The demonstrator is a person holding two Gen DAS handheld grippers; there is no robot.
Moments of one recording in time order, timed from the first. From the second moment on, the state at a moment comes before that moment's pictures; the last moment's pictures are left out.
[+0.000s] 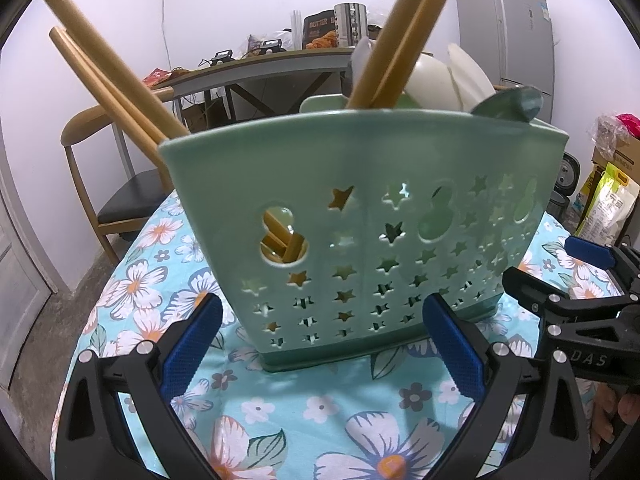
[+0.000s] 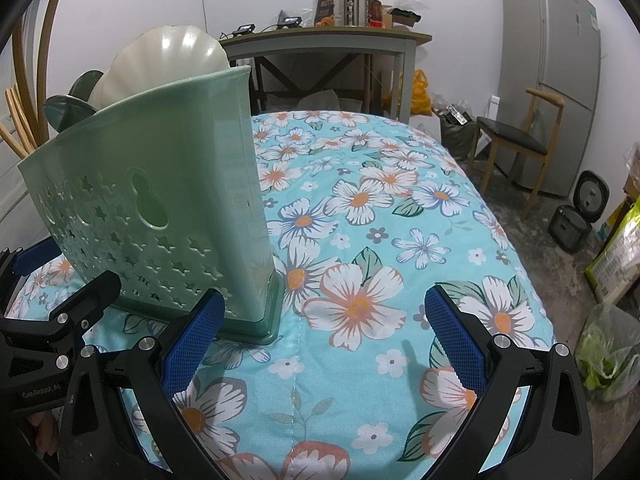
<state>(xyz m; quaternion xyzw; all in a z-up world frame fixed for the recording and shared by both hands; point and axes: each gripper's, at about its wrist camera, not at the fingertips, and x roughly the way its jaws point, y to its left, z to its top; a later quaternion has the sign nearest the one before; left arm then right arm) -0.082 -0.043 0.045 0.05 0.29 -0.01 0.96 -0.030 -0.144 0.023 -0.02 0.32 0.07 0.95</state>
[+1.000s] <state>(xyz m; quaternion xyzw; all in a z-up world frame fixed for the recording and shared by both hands) -0.082 -0.041 0.045 0.04 0.29 -0.01 0.96 -0.030 -0.144 0.023 -0.02 0.32 0.06 0.95</state>
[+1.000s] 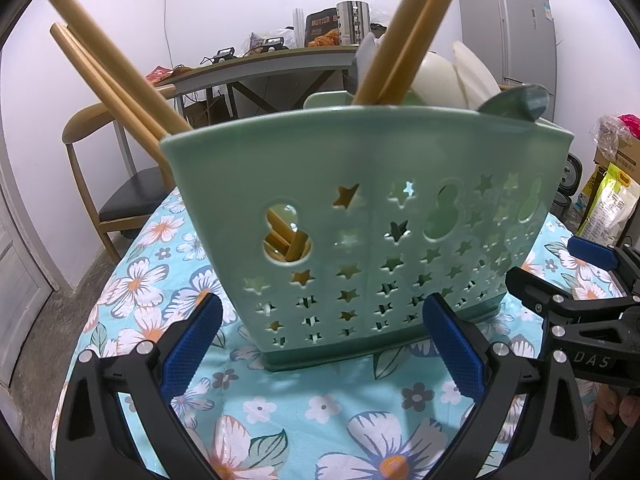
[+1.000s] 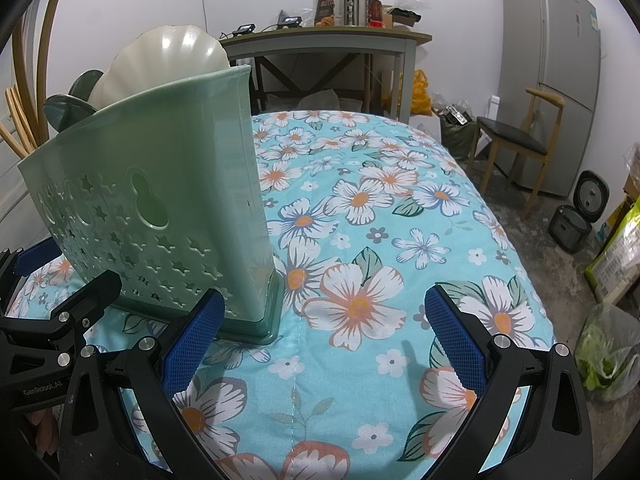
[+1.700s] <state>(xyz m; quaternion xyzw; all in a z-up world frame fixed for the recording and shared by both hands) -0.083 -0.041 0.045 0.05 0.29 -0.02 0.96 -0.030 -0.144 0.023 -0.02 0.32 0.06 0.95</state>
